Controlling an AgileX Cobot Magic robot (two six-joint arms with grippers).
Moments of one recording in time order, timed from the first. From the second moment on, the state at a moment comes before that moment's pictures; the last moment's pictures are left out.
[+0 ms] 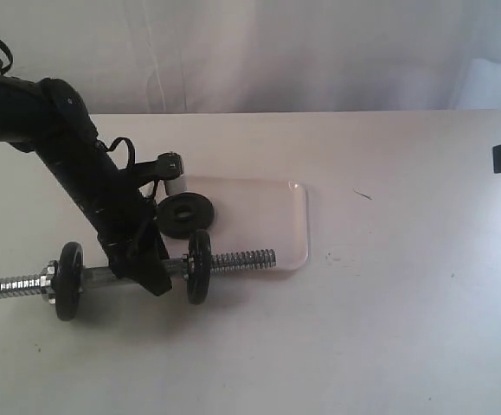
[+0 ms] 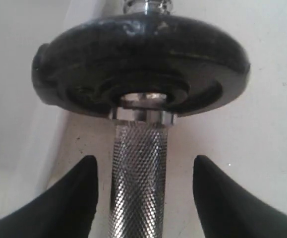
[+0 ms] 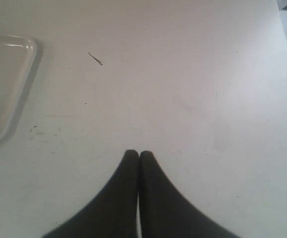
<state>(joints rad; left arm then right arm) -0.37 2.00 -1.38 -0.57 1.09 1.30 0.06 1.03 -0.83 -0.03 0.63 0.03</state>
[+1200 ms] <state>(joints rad) -0.43 2.06 -1.39 -0.50 1.05 1.30 0.06 1.03 -0.83 -0.03 0.63 0.03</state>
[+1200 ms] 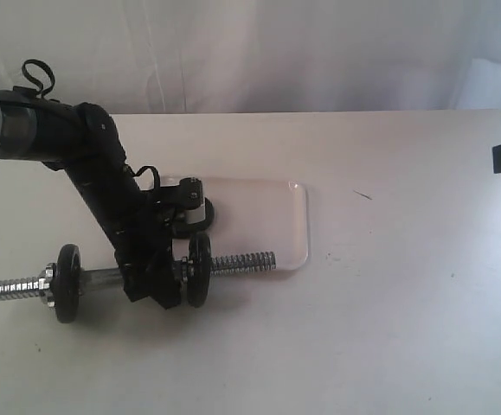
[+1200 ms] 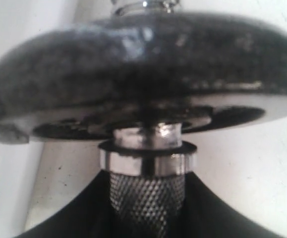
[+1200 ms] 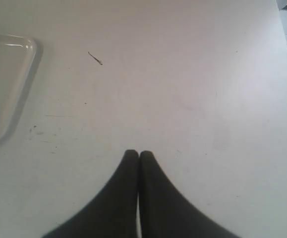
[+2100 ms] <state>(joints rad) -0.41 2.05 -1.38 -0.44 1.09 1.32 0.06 1.12 -0.83 0.15 0.56 -0.14</state>
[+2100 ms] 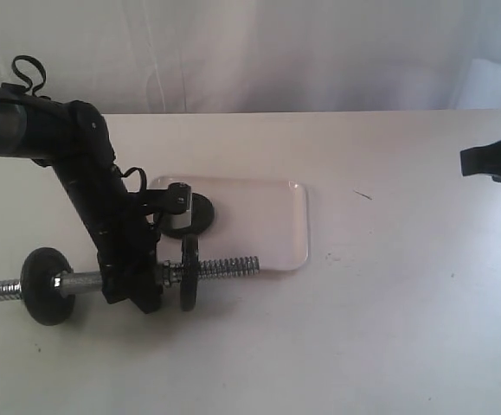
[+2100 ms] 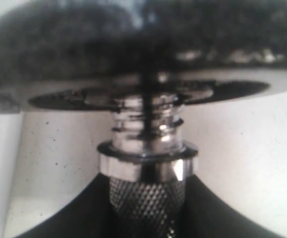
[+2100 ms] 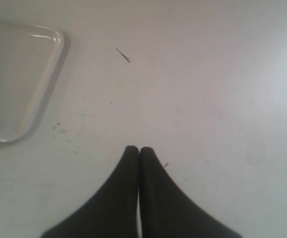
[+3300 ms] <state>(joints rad) -0.35 1.99 -1.37 -0.57 1.10 1.44 0.06 1.12 -0.83 0.16 0.51 -0.15</state>
